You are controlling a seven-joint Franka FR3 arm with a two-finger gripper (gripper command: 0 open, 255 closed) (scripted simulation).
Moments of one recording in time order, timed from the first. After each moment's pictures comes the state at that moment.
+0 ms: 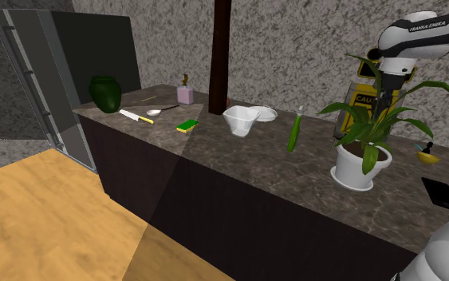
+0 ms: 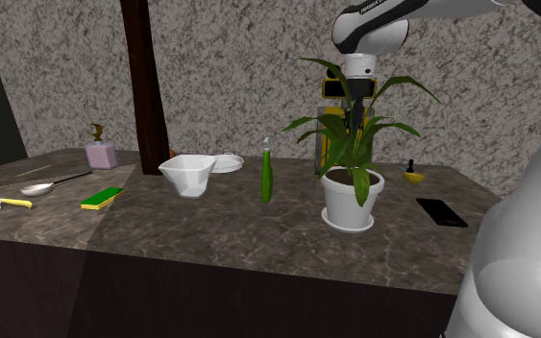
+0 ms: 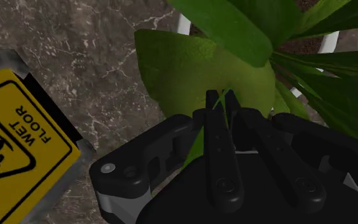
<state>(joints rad) -0.24 -0.20 -0.57 -1.93 -0.10 1.72 -0.71</state>
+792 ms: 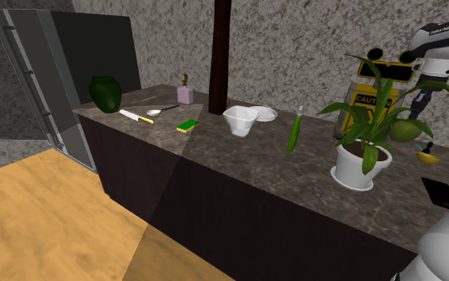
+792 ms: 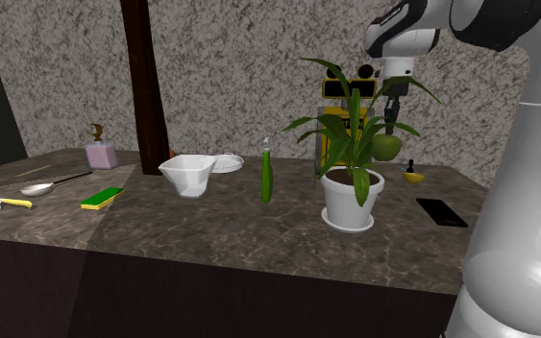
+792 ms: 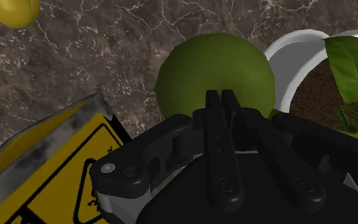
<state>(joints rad) -0.37 0.02 -0.78 -1.72 0.01 1.70 -1.08</state>
